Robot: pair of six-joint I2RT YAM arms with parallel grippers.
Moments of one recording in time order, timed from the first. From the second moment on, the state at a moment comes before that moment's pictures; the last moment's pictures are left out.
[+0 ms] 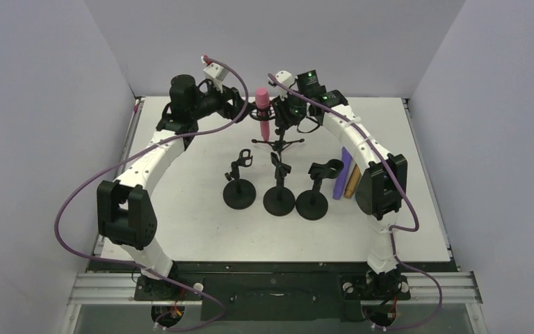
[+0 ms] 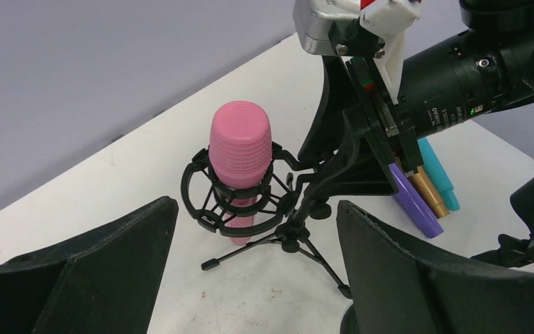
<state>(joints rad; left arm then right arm) -0.26 1.68 1.46 0.10 0.59 -0.12 0.45 2.08 2.06 -0.72 -0.31 -0.27</state>
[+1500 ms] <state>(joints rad) -0.24 1.82 1.45 0.31 0.77 -0.11 0.54 2.07 2.16 -0.79 -0.30 -0.33</state>
